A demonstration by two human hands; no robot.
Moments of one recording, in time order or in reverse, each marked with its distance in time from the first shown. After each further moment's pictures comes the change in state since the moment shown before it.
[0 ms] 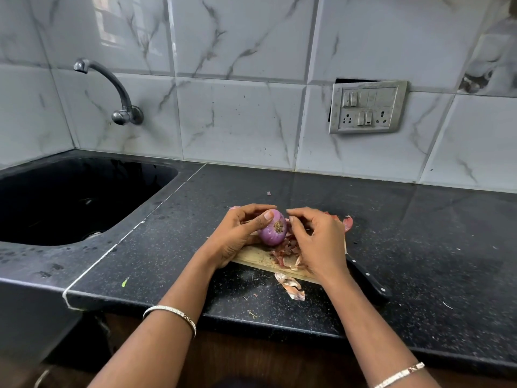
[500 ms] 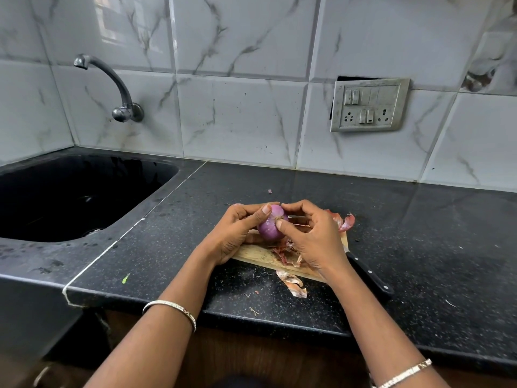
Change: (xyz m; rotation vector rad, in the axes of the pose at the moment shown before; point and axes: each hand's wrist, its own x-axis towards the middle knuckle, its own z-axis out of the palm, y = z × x) left_hand -0.002 0.004 0.000 -0.045 -0.071 -0.021; right_hand 0.003 0.006 0.005 0.339 -0.170 0.080
